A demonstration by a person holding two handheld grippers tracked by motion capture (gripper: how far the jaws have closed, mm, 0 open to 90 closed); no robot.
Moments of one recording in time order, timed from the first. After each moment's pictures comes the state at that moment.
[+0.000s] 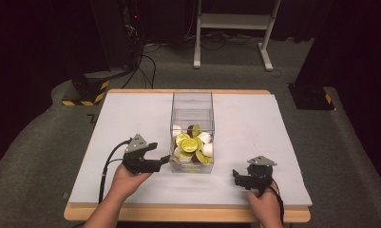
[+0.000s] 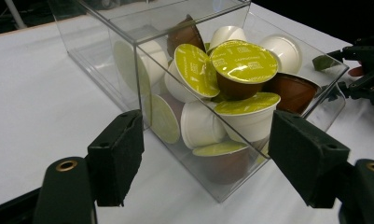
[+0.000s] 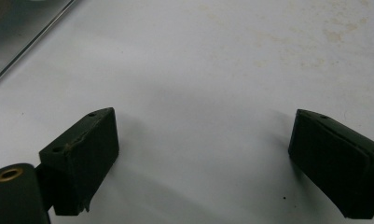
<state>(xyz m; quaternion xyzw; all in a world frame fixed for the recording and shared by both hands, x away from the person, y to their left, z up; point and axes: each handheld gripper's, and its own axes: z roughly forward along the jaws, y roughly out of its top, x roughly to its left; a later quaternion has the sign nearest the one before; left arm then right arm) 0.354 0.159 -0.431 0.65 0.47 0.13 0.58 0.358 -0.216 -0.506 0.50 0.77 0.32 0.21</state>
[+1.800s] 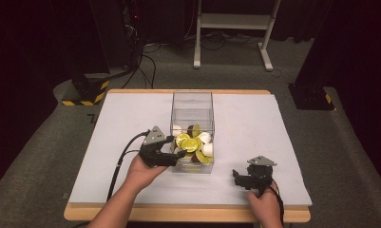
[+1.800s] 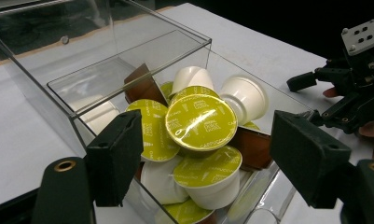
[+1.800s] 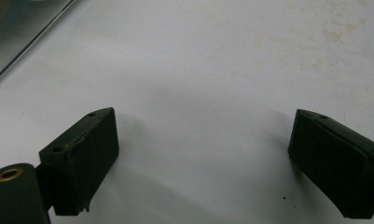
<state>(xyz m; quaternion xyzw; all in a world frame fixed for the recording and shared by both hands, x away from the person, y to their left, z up) 0.370 0.112 -0.411 0.66 0.44 0.11 0.60 0.358 -0.216 -0.506 0.50 0.78 0.31 0.22</state>
